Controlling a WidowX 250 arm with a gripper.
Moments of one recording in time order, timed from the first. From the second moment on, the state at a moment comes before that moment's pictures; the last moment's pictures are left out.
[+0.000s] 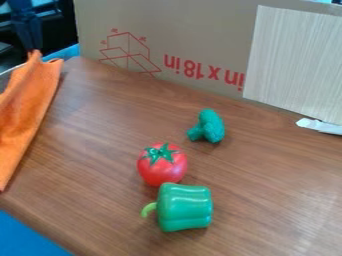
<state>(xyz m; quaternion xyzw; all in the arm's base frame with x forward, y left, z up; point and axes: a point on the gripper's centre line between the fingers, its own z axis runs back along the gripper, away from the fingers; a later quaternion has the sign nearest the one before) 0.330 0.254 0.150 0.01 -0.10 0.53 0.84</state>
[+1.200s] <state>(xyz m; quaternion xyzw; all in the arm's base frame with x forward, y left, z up) 0.405 0.132 0.091 0.04 -0.01 0.68 0.73</state>
